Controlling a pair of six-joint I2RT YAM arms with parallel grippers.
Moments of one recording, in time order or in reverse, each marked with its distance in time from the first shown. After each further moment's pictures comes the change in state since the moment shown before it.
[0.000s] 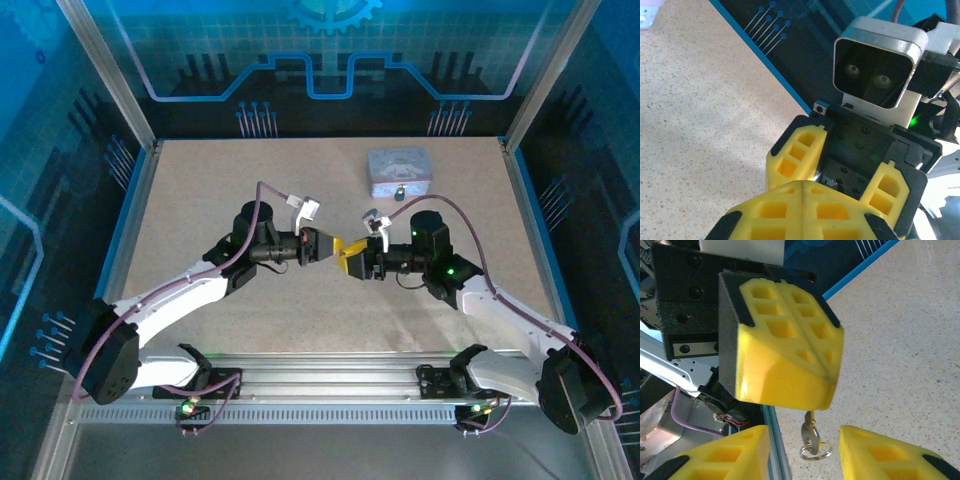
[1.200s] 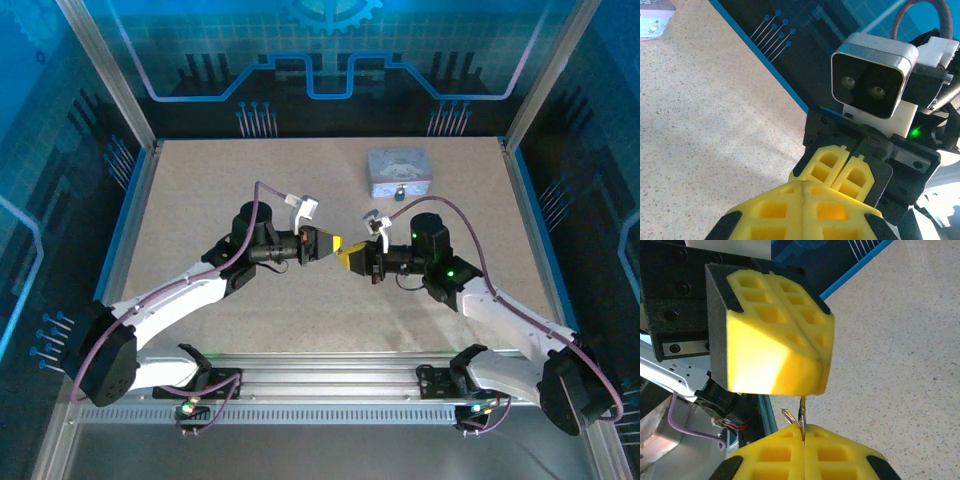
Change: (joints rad) left arm -0.003 -0.013 0.000 -0.001 -0.039 0.000; right arm 0.008 -0.011 -0.017 0.016 0.036 0.030
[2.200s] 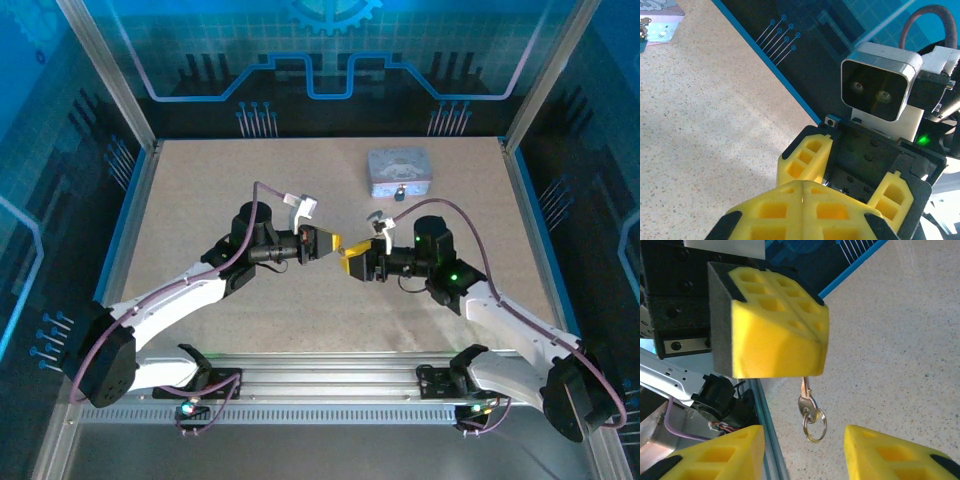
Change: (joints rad) left arm -0.002 -0.006 0.000 -0.009 -0.030 0.001; right arm -0.008 -0.045 -0.020 -0.019 0.030 0.018
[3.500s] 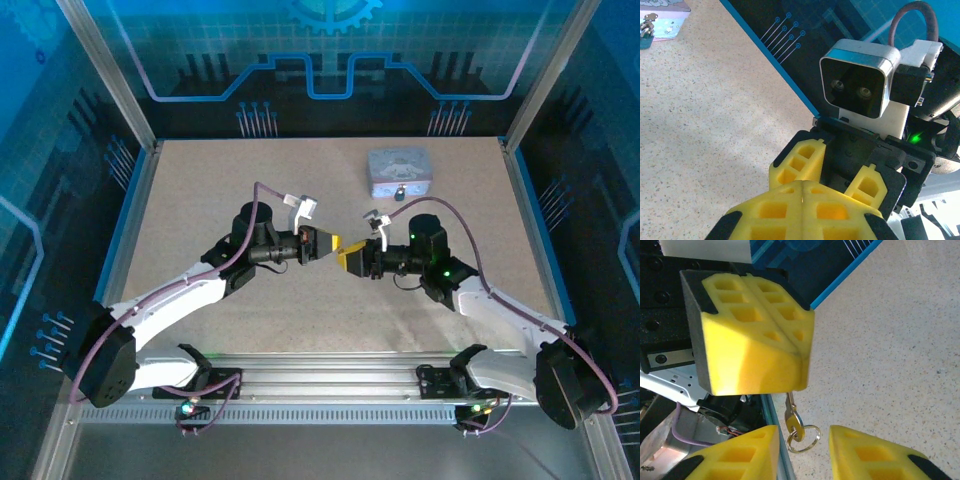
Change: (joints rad) left arm 0.000 0.000 0.000 -0.018 -0.008 0.003; right arm 0.001 0.086 -0.008 0.106 -0.034 0.073
